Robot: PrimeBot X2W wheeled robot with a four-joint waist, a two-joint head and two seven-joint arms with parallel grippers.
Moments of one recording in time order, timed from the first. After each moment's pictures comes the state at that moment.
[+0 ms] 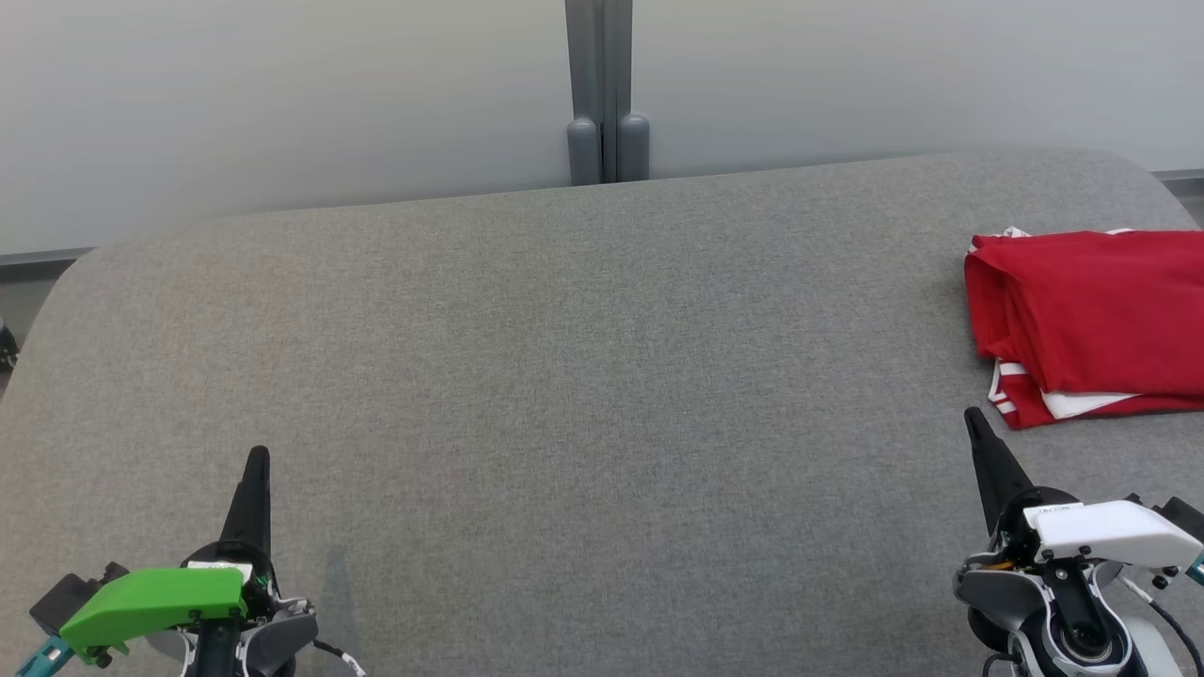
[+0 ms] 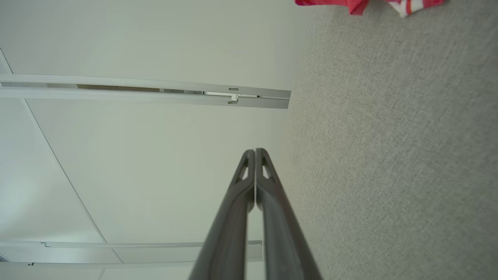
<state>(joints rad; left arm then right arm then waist) -0.08 0.05 0.10 0.25 -1.51 -0.12 0.09 -0.09 -0.05 -0.09 0.25 1.50 0.13 0.08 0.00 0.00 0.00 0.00</state>
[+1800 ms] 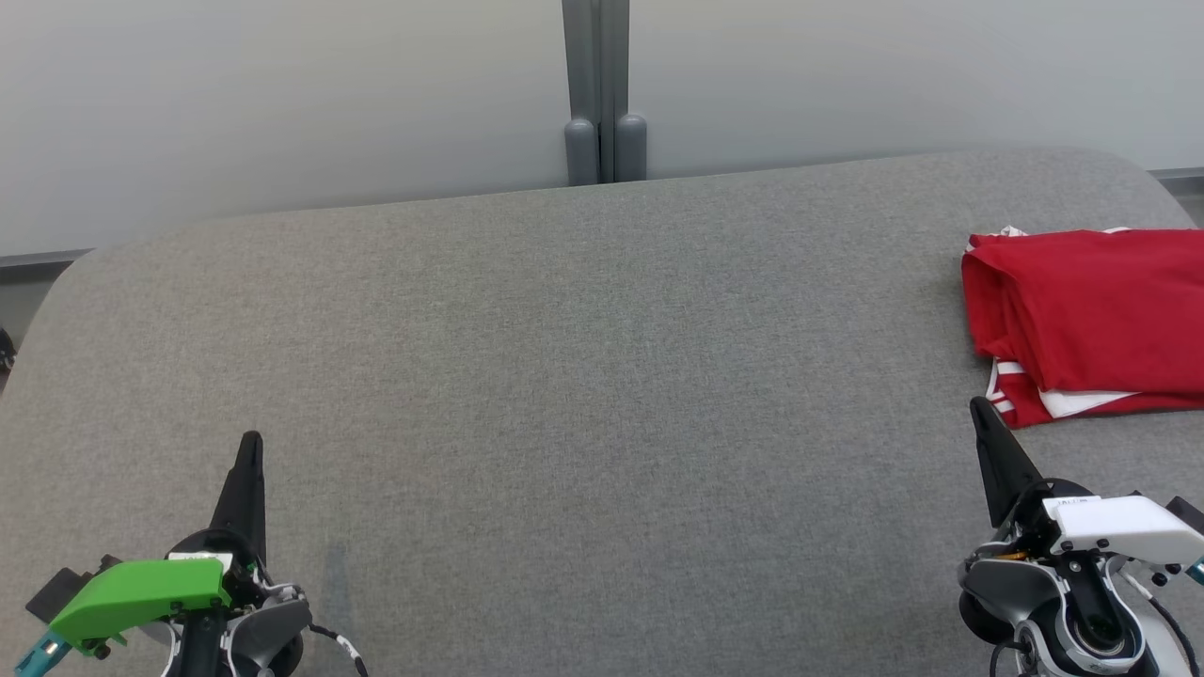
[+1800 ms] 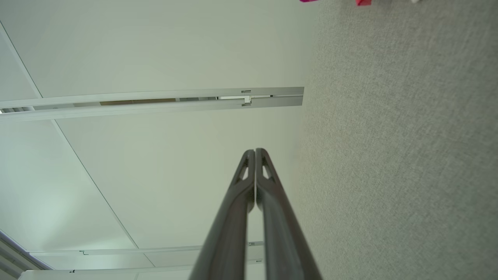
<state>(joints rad) -0.10 0.05 0.11 0.25 -1.61 -0.13 0.11 -0.10 -0.05 -0.11 0.25 1.61 0.13 0.11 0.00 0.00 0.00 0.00</state>
